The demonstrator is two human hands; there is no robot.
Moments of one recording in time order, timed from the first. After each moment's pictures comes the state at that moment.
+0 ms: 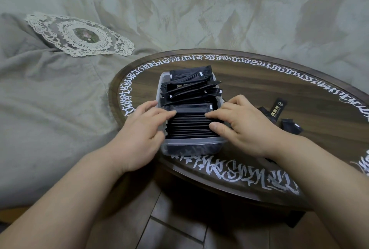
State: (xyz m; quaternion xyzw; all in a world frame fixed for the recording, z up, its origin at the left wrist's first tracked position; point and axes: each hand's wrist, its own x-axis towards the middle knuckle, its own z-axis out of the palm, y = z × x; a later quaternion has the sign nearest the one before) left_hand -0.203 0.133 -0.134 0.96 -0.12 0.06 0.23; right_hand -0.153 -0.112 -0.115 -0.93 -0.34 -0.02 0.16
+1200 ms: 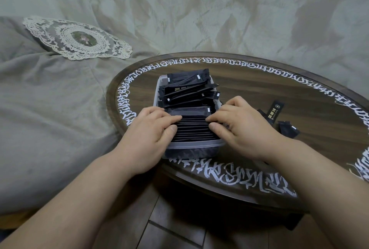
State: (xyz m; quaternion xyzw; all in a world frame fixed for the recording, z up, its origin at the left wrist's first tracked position) left_hand -0.199 0.118 -0.136 0.95 -0.14 0.13 0.23; right_hand -0.157 -0.111 -0.114 -0.92 -0.34 -0.09 0.16
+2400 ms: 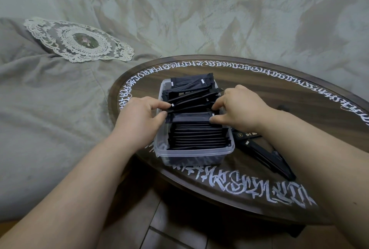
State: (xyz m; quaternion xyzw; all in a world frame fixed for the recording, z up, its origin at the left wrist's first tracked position) left_hand -0.163 0.134 -0.119 0.95 0.03 0.15 0.28; right_hand -0.095 -0.090 -0.101 -0.96 -0.27 -0.03 0.05
